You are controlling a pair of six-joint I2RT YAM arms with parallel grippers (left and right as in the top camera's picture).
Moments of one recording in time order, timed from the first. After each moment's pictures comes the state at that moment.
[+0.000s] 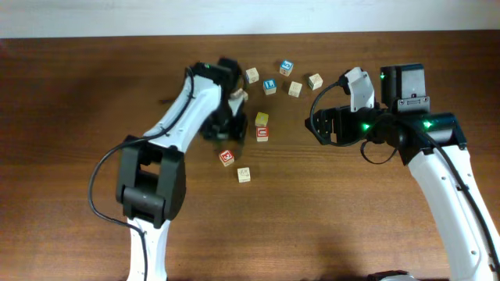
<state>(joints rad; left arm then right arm) -0.37 2.22 1.91 -1.31 0.20 -0.17 0.10 1.41 1.34 -0.89 -0.48 0.00</state>
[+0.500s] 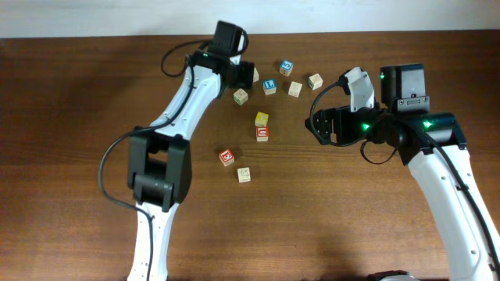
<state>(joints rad) -0.34 2.39 2.10 -0.72 -0.01 -0.15 0.10 1.41 1.34 -0.89 -0.48 0.00</state>
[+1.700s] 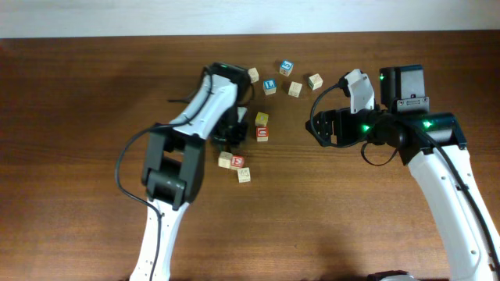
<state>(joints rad) -0.41 2.45 2.08 -1.47 0.08 -0.16 0.10 1.41 1.34 -0.91 -0.47 0.00</state>
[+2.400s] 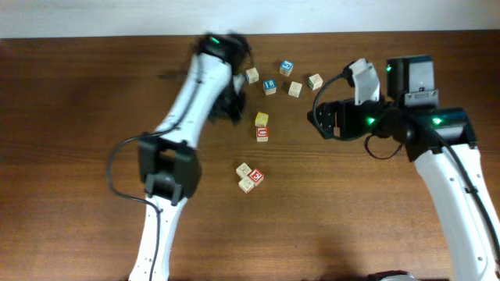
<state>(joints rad) -0.35 2.49 2.55 -1.68 0.02 -0.16 0.11 1.41 1.46 -0.95 -0.47 0.01</state>
